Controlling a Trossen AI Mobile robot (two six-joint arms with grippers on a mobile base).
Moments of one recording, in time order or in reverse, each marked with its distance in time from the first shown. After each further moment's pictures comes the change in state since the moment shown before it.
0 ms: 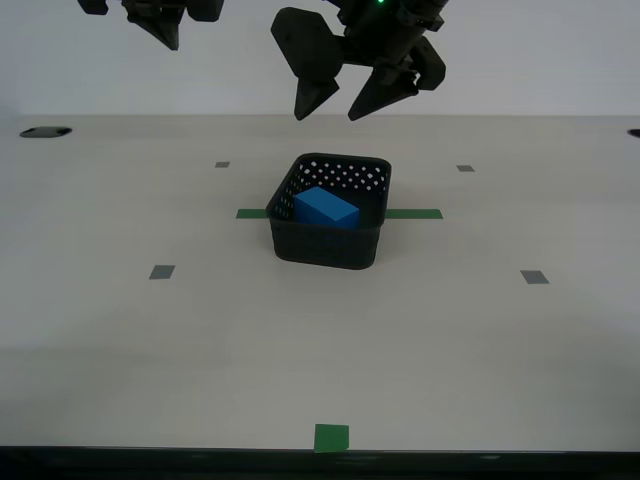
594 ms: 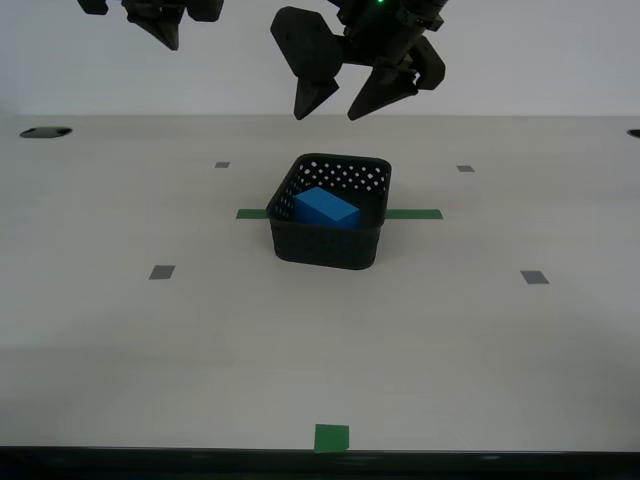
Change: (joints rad) arm 0 0.000 0.000 0.001 0.001 0.000 0.000; arm 1 0.000 0.000 0.000 0.000 0.000 0.000
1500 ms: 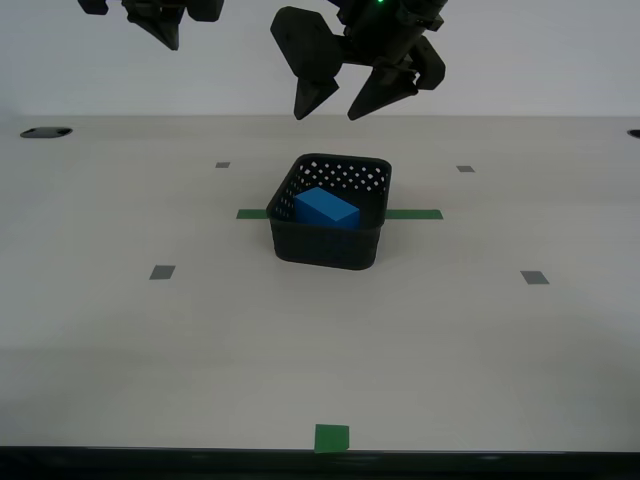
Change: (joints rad) arm 0 0.000 0.000 0.000 0.000 0.000 0.000; arm 1 0.000 0.000 0.000 0.000 0.000 0.000
